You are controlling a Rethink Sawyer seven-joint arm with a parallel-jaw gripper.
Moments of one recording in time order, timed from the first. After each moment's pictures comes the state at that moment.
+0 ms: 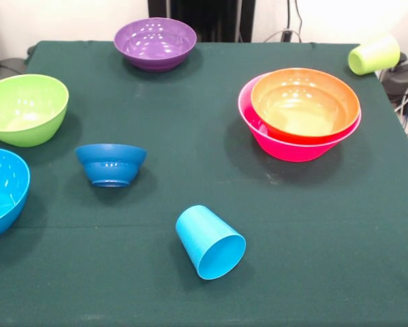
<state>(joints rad) -0.21 -1.10 -0.03 2.16 -0.40 0.39 1.91</state>
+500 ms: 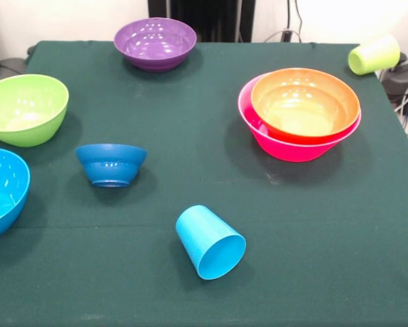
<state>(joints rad) -0.36 -1.11 0.01 2.29 -0.47 0.28 1.91</state>
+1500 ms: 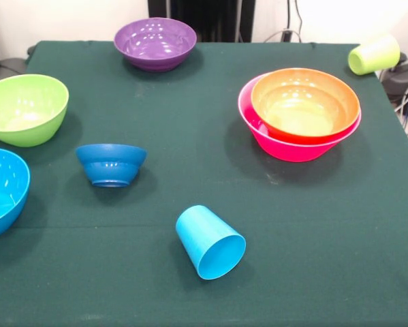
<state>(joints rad) -0.34 -1.01 -0.01 2.44 -0.59 0.02 1.91</state>
